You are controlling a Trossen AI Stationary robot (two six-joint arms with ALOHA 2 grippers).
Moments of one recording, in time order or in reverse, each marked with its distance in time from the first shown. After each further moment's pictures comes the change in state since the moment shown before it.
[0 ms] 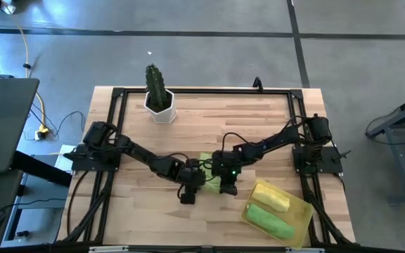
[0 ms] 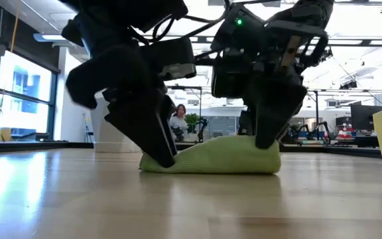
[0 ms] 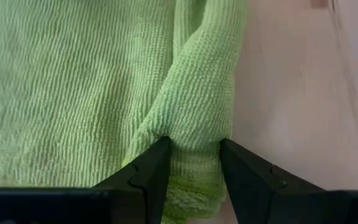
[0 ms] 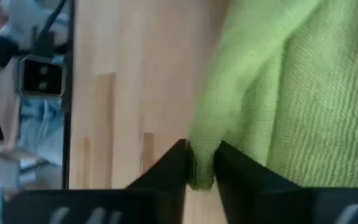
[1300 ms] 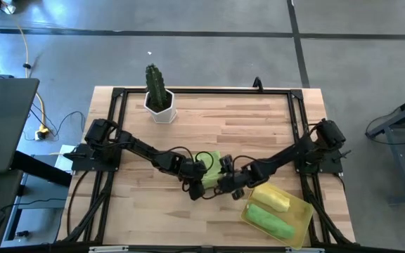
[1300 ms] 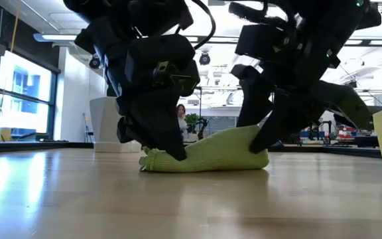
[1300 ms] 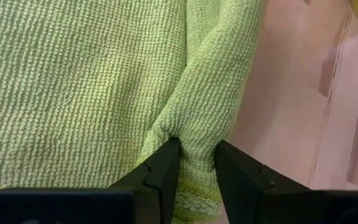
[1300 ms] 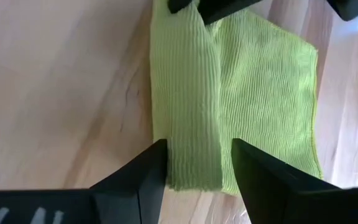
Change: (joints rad) left arm 0.084 0.005 -0.006 0.036 0.102 -0.502; right arm 0.255 -0.097 -0.009 -0.127 0.949 -0.600
